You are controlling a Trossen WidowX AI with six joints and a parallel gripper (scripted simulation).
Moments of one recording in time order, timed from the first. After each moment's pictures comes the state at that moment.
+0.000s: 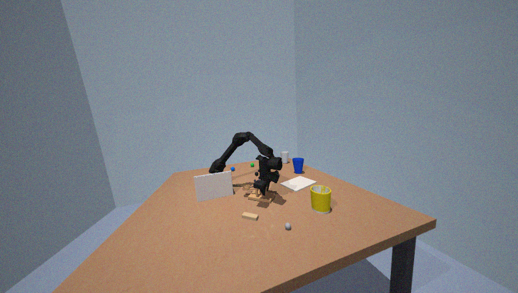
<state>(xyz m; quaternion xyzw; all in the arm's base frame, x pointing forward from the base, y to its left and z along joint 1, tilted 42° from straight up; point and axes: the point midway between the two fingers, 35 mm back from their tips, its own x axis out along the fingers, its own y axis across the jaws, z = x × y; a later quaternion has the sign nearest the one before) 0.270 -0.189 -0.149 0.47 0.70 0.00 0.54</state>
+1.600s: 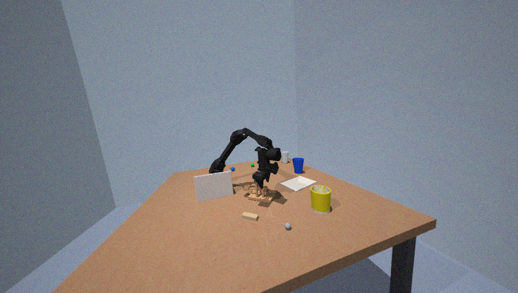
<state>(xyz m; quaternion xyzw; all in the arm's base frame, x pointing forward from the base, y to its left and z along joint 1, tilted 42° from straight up) 0.266 -0.221 -0.112 0.47 0.70 0.00 0.55</state>
